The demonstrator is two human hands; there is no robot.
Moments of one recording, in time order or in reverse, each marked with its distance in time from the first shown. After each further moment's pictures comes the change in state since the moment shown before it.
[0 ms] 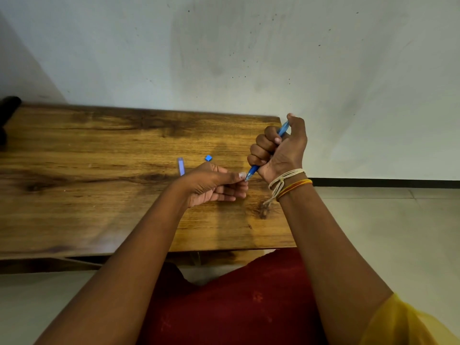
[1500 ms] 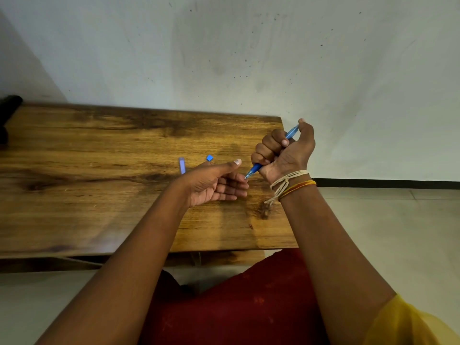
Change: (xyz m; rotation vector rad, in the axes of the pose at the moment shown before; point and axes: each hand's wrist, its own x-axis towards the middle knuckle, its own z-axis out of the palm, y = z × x) left_hand 0.000 0.000 -0.004 -0.054 0.022 -0.044; right_hand 0.004 0.002 -0.007 0.140 0.014 -0.007
